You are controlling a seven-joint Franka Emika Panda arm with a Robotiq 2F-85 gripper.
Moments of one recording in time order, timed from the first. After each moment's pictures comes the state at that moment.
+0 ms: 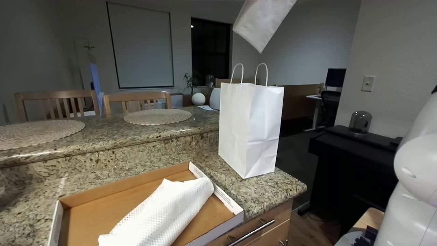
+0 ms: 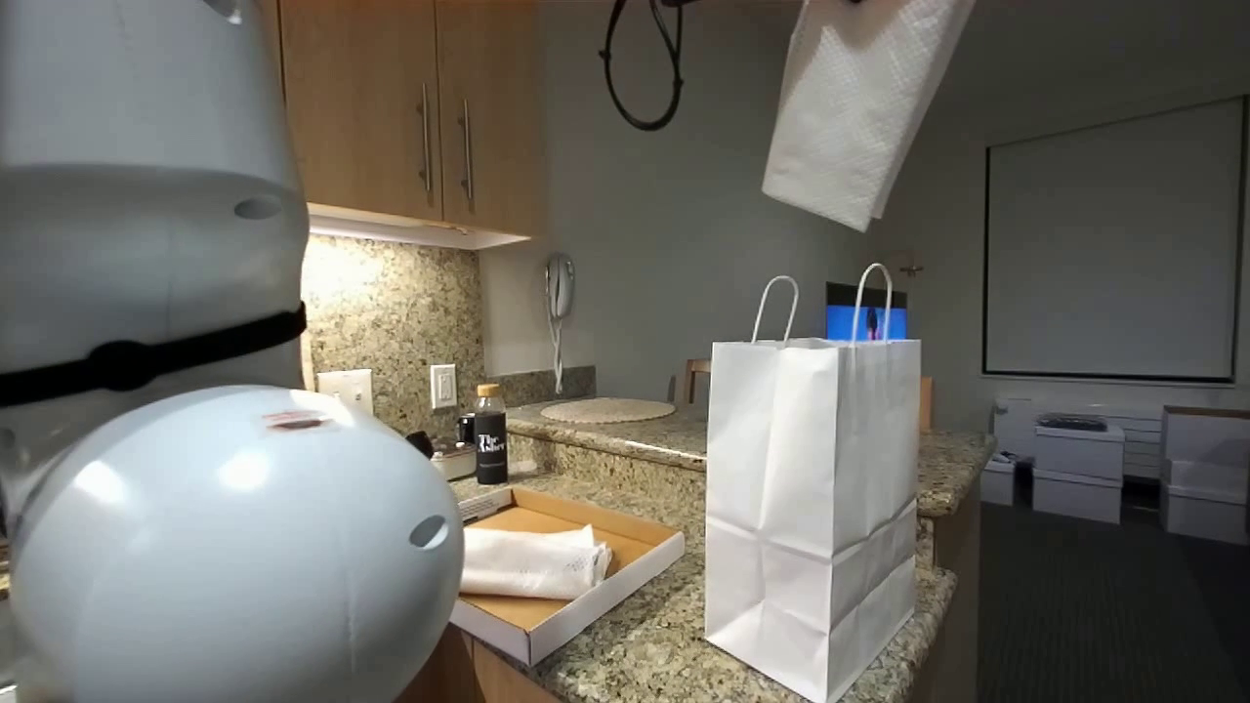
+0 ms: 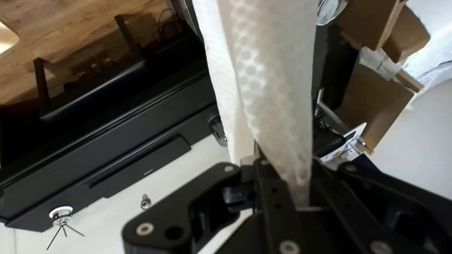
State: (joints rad) arm -0.06 -0.15 0.12 -1.25 -0.73 1.38 1.89
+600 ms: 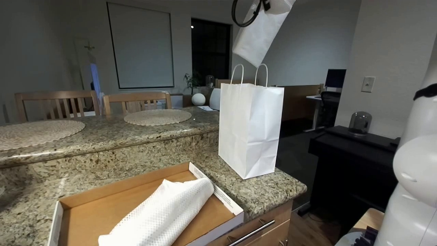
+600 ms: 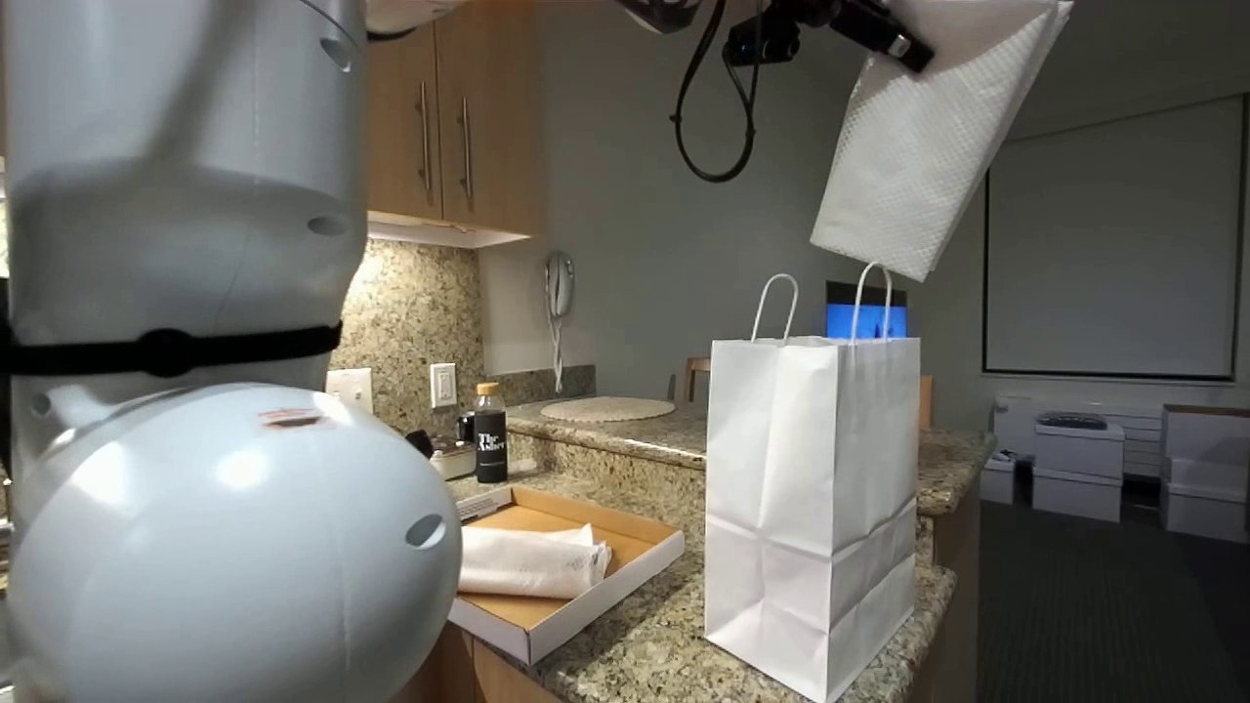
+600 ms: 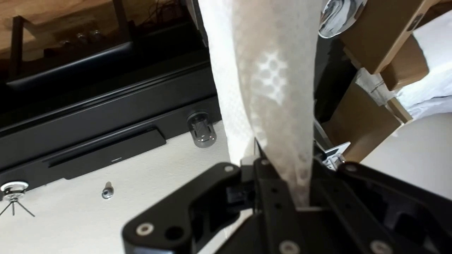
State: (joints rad) arm -0.07 0.05 0.07 -1.16 -0.75 1.47 1.73
